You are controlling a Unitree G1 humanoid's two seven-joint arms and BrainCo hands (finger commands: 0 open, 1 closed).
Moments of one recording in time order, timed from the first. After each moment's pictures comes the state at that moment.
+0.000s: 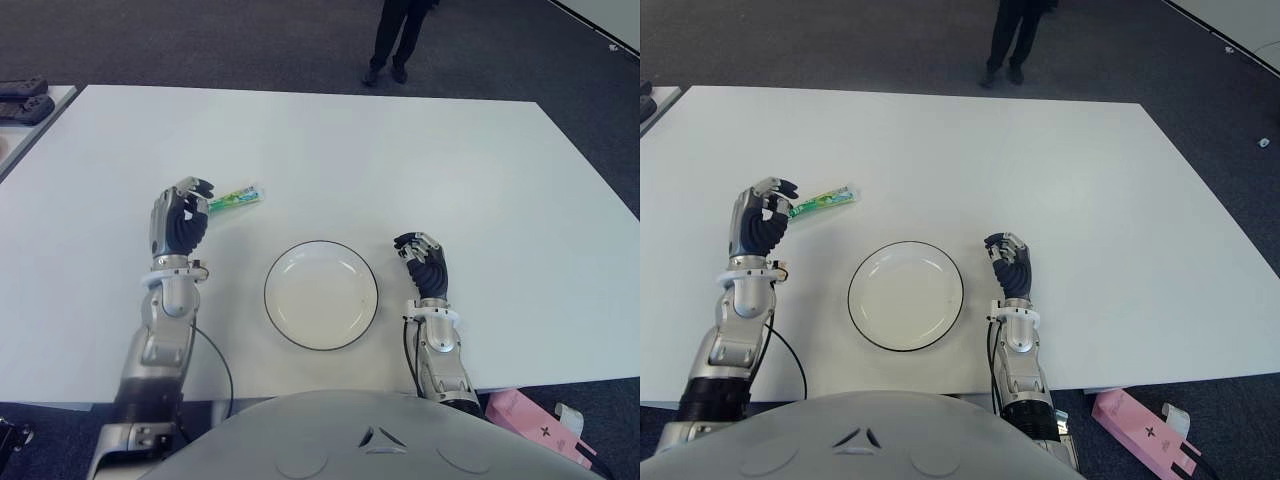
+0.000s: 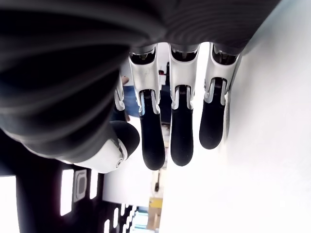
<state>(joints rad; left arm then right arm) 0.10 0.26 0.07 0.03 0.58 -0.16 0.33 0.19 0.02 0.00 0.24 -0.13 -0.36 -0.17</state>
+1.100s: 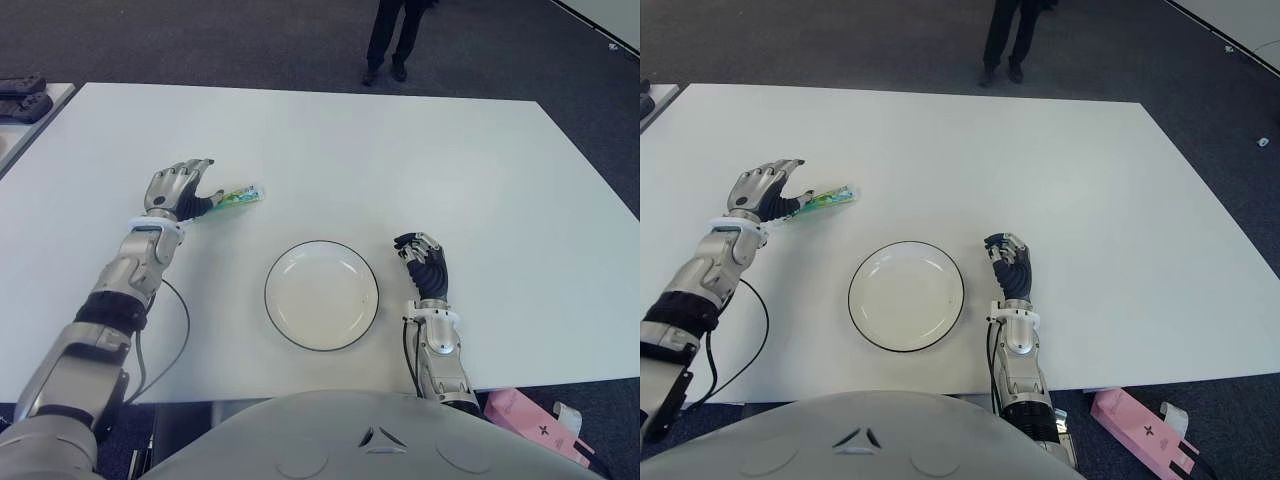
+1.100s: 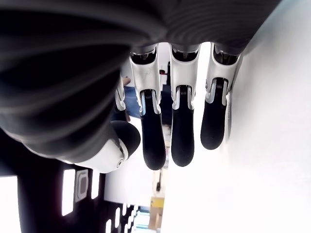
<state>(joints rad) -0.30 0.59 -0.24 0.59 0.84 -0.09 0.23 0.20 0.02 -0.01 0.25 -0.13 -0.38 -0.17</state>
